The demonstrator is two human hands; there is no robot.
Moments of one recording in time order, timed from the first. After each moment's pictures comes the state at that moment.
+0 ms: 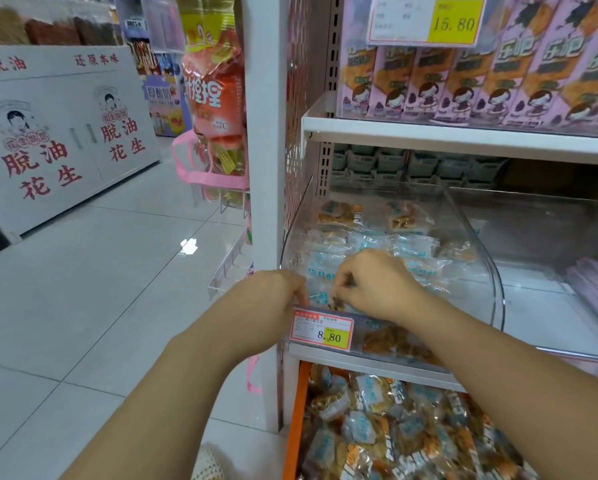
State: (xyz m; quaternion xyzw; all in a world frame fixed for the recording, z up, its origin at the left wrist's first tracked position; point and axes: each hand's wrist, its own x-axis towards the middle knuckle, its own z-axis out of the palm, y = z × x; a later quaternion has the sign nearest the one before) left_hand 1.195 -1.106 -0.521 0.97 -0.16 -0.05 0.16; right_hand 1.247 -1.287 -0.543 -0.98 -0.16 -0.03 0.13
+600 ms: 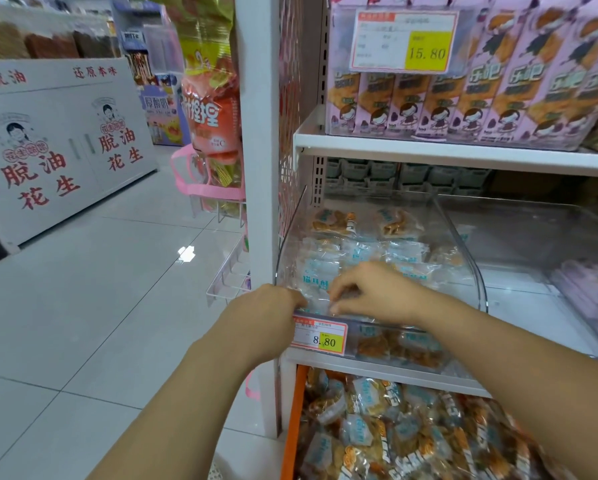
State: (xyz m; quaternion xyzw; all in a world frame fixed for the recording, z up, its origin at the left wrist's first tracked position) left_hand 1.190 -1.120 -0.527 0.99 -0.13 -0.05 0.10; right_hand 1.239 -1.303 -0.528 -0.96 -0.23 0.07 0.15
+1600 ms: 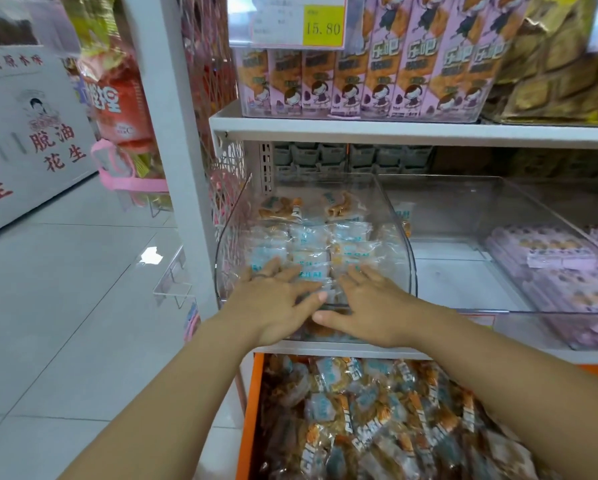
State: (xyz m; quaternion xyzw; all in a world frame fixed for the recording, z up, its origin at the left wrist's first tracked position) left_hand 1.211 -1.181 -0.550 0.96 -0.24 -0.10 0.05; right_hand 1.189 -1.355 -0.548 -0.98 -0.10 0.16 0.04
